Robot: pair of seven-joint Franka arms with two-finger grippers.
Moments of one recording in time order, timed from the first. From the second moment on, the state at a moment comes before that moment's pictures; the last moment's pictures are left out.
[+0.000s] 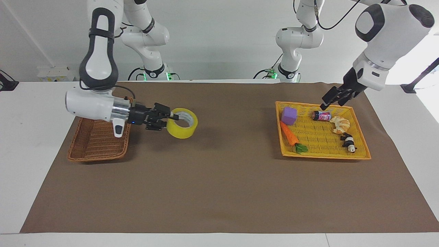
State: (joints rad) left arm -0.06 -0.02 0.03 -1.69 -0.17 1.68 -0.22; right arm -0.07 0.18 -0.10 -1.93 1.04 1.62 -0.56
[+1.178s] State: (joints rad) left arm 0.06 -0.02 0.02 -1.69 -0.10 1.67 -0.06; right arm -0.54 0.29 -0.09 -1.90 0.58 1.52 -0.93
